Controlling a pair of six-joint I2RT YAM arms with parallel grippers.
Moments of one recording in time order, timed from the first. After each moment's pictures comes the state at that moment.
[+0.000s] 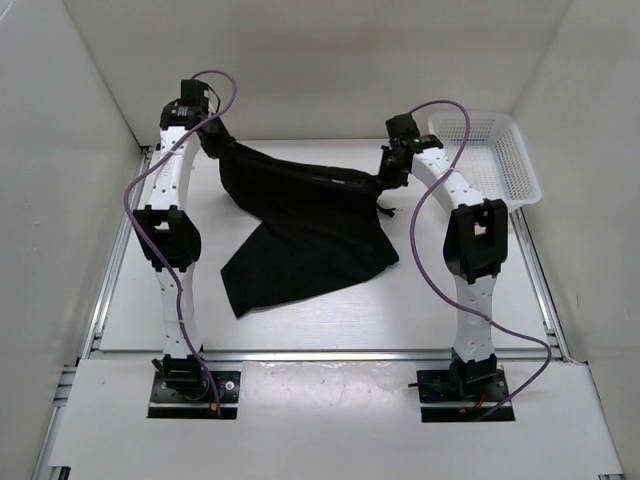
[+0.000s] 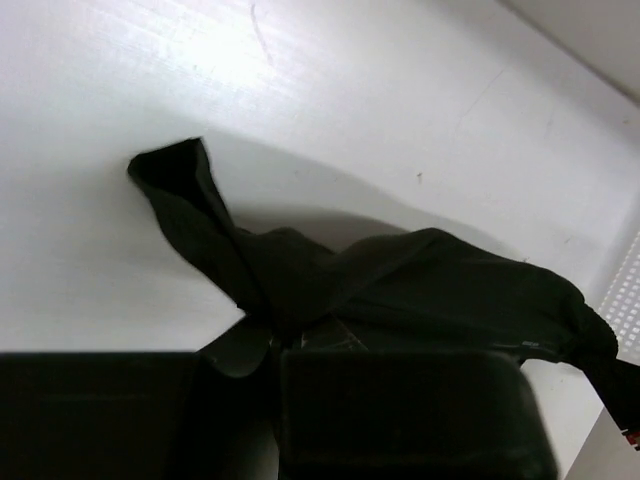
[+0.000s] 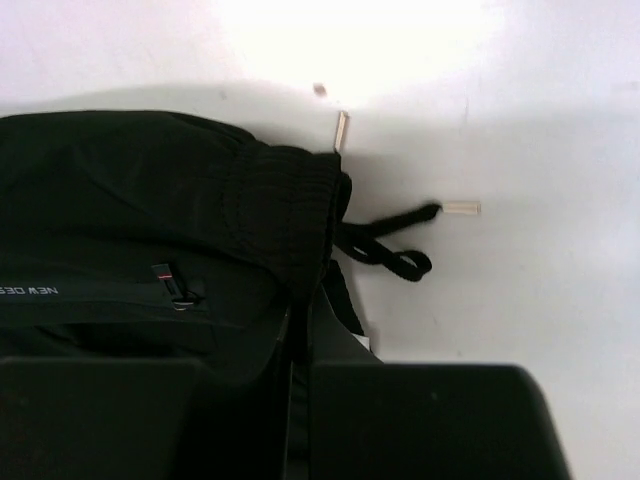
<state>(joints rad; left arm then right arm) -0.04 2.30 2.46 -1.07 0.12 -0.54 0.31 2.15 1.95 -0.80 0.02 0.44</state>
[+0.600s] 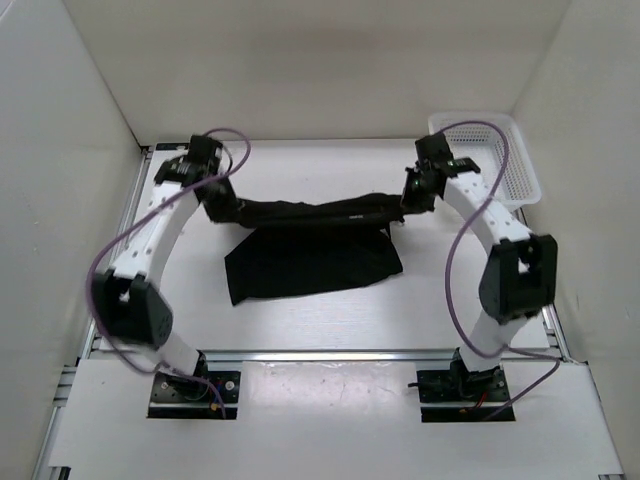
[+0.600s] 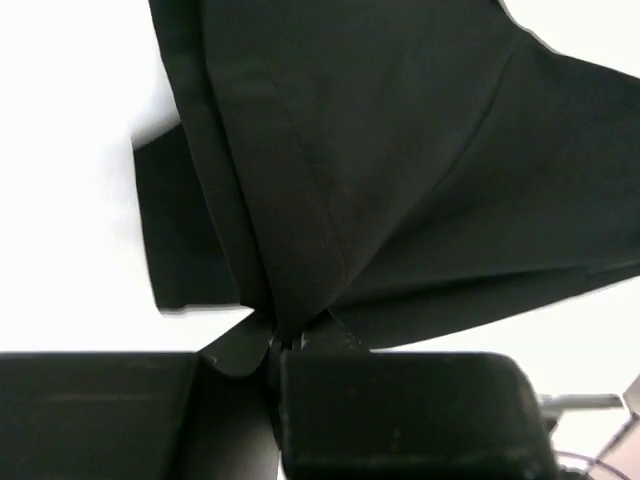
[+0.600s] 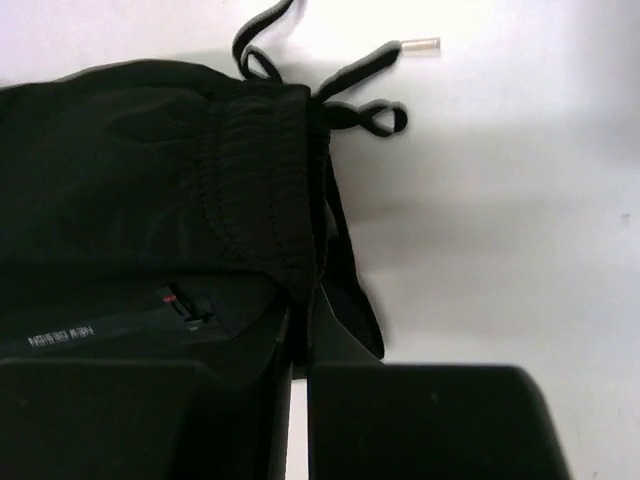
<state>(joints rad) -0.18 1.63 1.59 -1.04 0.04 -0.55 0.26 1.80 1.57 -0.81 -0.05 0.41</state>
